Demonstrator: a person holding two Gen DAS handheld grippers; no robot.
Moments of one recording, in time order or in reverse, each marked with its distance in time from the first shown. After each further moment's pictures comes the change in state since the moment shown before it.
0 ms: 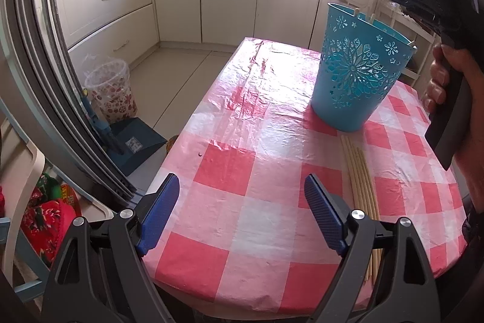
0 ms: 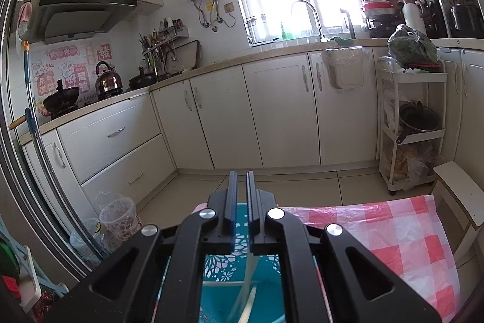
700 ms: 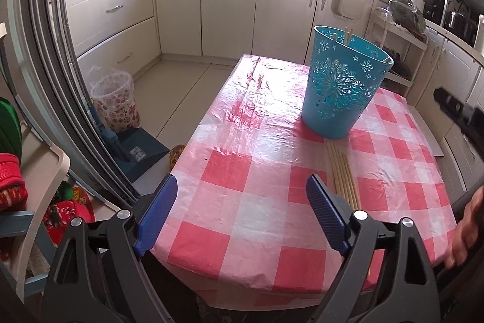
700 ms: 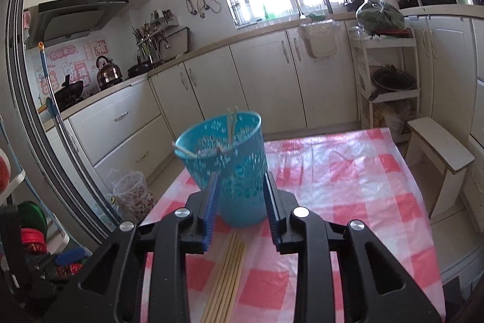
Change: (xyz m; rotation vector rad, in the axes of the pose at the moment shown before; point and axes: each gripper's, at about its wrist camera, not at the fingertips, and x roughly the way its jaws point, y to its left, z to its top) left arm -0.045 0.000 -0.004 0.005 -0.060 -0.004; right arm -0.129 -0.018 -0.073 0.082 0.122 -0.020
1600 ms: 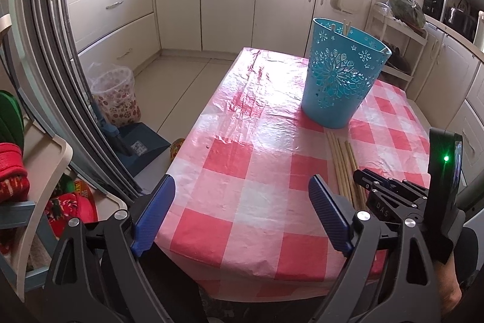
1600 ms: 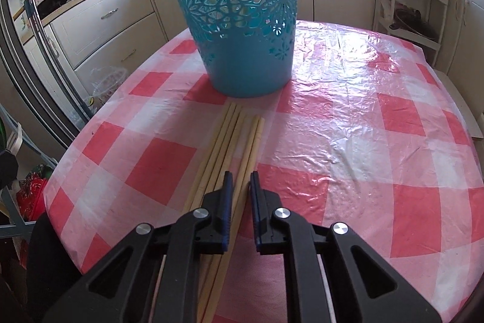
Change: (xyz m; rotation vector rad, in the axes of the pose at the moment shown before) left arm -0.001 0.001 -0.009 0.009 0.026 0.001; right arm 0.087 0.009 -0.094 -0.115 0.421 -0.045
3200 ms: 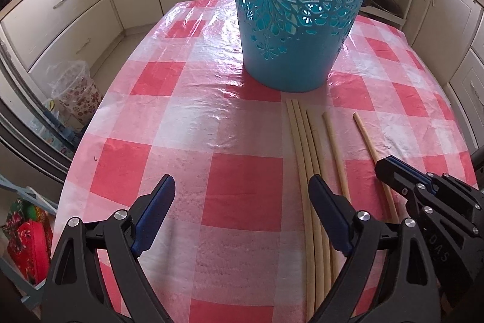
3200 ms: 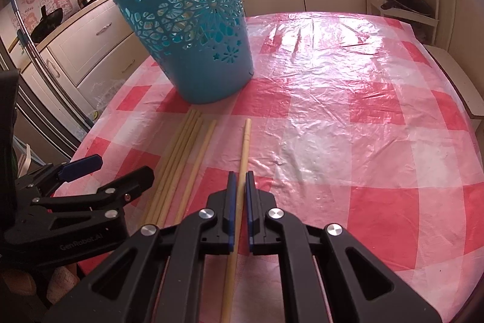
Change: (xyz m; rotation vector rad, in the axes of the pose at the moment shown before) left arm 0.116 -0.102 0.008 0.160 0.212 -0.017; right arm -0.008 -0.054 0.006 0.085 0.021 0.061
